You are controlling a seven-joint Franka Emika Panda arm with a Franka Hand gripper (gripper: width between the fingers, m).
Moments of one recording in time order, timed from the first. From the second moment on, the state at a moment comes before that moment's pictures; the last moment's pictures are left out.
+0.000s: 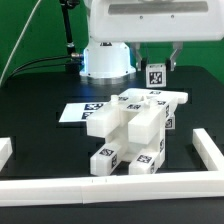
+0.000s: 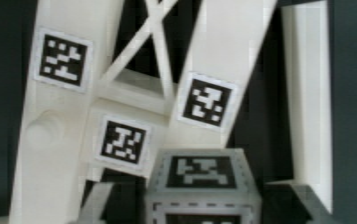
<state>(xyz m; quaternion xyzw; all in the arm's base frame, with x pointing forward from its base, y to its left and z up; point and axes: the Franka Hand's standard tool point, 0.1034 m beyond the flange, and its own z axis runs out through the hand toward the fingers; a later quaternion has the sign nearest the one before) 0.557 0.063 0.147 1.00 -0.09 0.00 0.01</state>
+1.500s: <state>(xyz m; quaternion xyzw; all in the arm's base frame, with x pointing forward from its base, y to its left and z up) 0.569 0.057 0.128 1.00 -0.09 0.03 0.02</state>
